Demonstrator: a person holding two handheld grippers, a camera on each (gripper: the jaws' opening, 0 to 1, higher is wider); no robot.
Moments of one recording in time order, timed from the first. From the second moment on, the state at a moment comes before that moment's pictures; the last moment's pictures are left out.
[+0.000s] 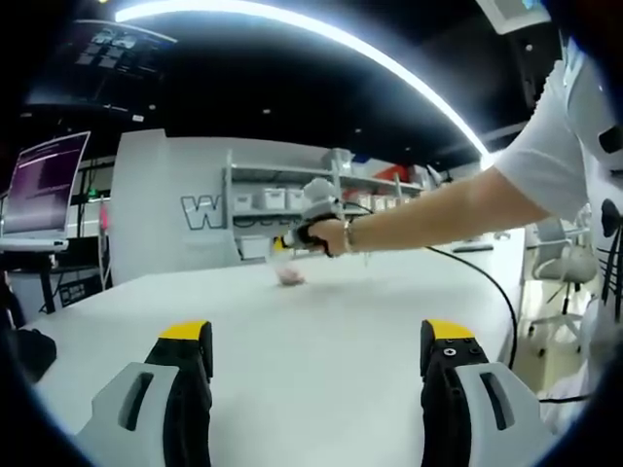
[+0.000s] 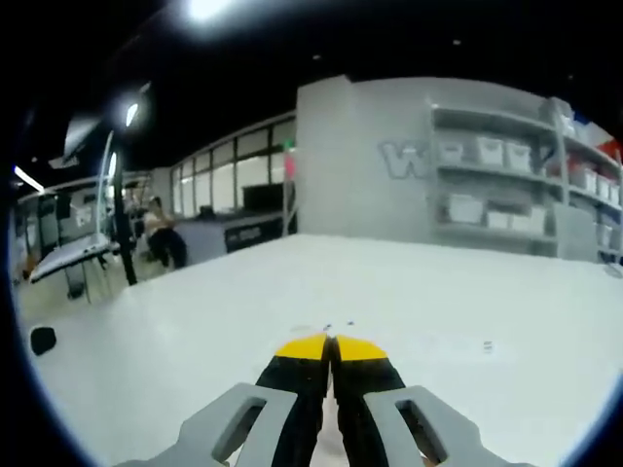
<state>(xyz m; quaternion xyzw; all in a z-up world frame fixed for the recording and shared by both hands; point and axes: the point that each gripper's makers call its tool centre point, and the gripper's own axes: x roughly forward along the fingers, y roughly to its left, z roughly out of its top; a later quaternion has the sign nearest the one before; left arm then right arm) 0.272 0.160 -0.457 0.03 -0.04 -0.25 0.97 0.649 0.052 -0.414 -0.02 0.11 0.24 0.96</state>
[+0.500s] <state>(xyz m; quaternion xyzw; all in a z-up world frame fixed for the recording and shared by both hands) 0.271 0.160 -0.457 0.03 -0.04 -0.25 0.97 0.635 0.075 -0.442 -0.03 0.13 0.28 0.95</state>
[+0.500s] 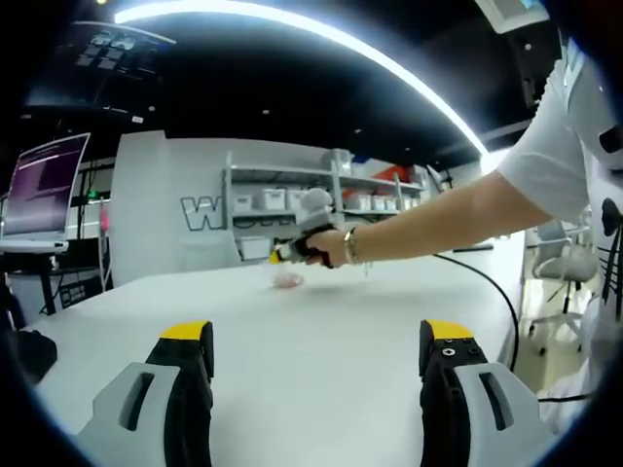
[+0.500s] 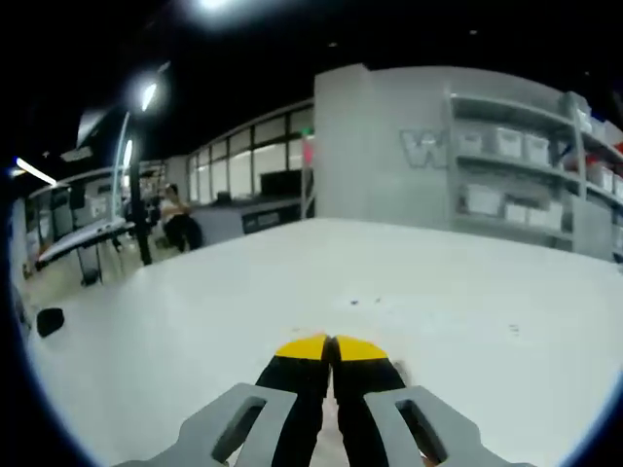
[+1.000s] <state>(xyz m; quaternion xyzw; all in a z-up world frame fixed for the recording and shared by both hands) 0.271 0.161 -0.457 0.04 -0.04 -0.25 0.97 0.622 0.087 -0.463 -0.06 0.15 0.30 0.94</state>
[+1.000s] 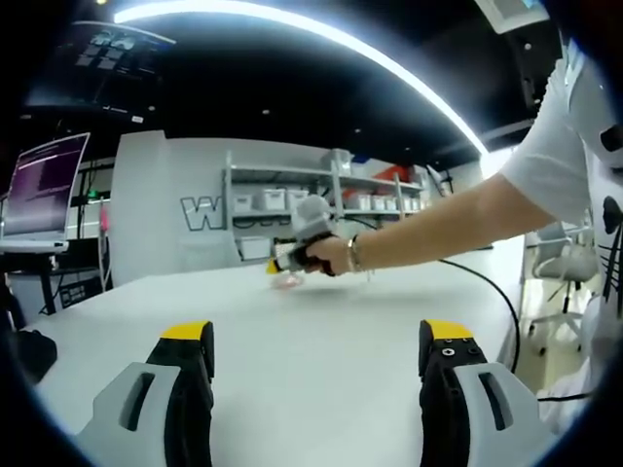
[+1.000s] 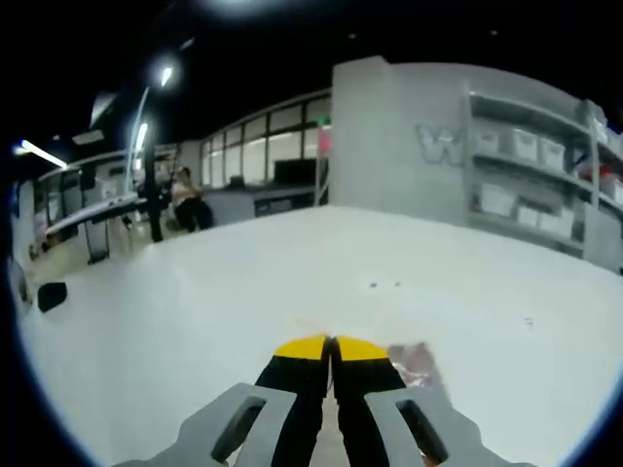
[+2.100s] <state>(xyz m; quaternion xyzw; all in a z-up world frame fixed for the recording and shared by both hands) 0.271 0.162 -0.458 0.04 -0.04 -0.25 0.97 0.615 0.094 -0.469 -0.10 0.14 0.32 0.93</state>
